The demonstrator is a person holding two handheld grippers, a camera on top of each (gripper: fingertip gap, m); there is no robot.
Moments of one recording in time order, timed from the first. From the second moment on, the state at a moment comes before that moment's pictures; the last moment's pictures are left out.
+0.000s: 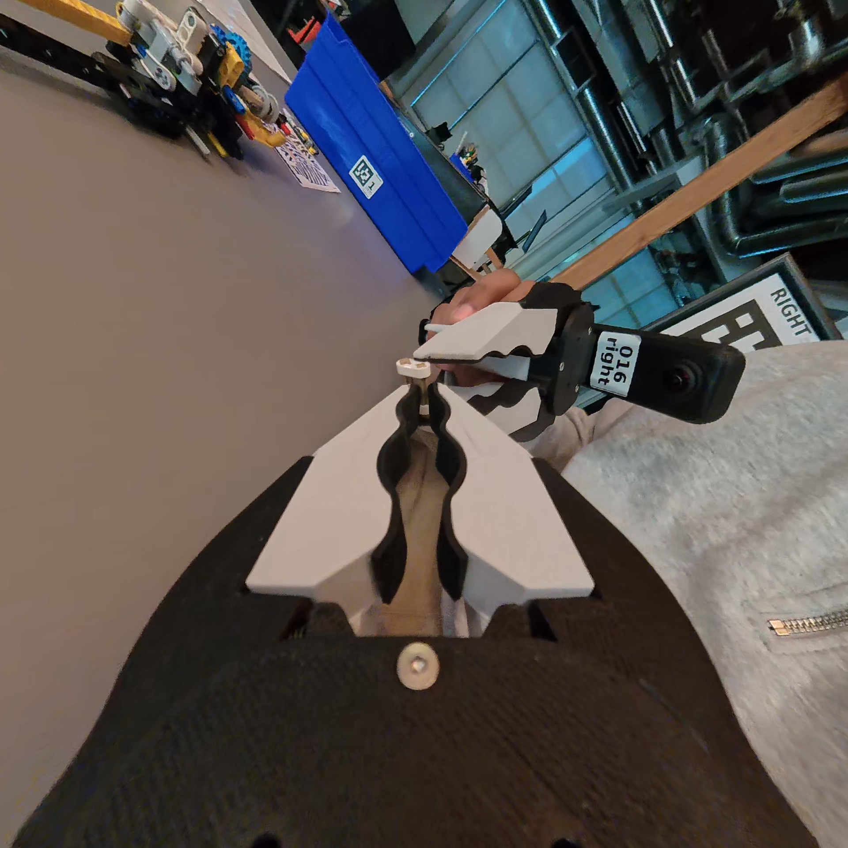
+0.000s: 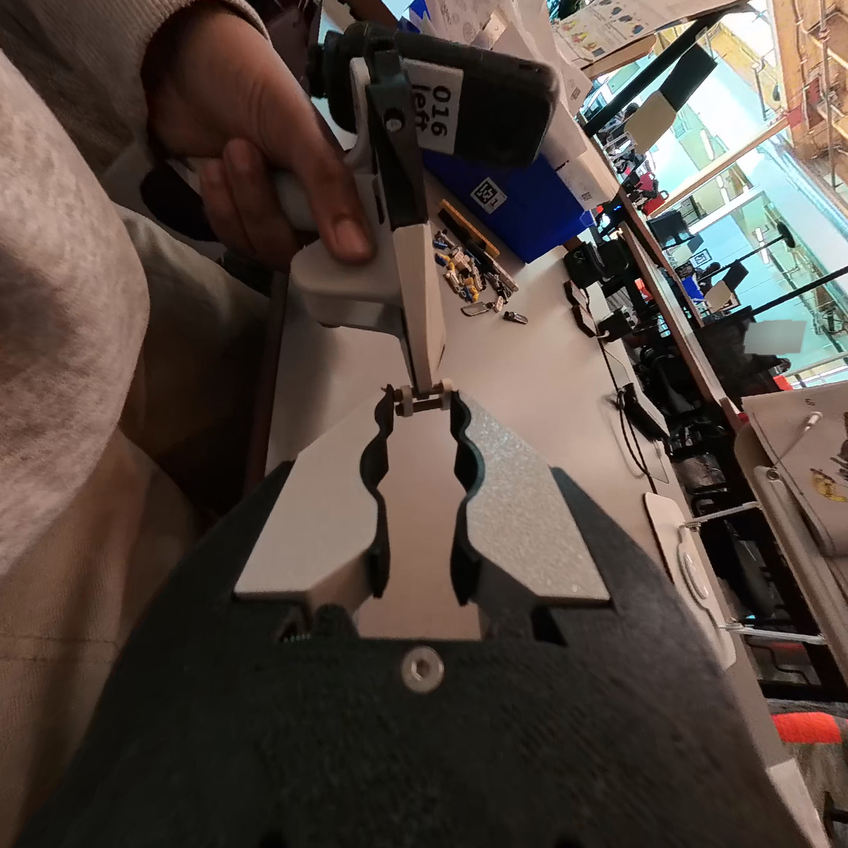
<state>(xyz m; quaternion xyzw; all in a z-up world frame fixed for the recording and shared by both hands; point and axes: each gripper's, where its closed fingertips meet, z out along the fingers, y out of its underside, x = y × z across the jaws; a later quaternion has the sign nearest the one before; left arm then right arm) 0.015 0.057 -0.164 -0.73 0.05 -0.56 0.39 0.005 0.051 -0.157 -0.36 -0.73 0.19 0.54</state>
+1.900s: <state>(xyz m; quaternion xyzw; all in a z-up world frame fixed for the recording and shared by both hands) 0.015 0.061 -0.172 -0.75 0.08 -0.51 0.41 0.005 0.054 -0.177 -0.43 -0.74 0.22 0.47</state>
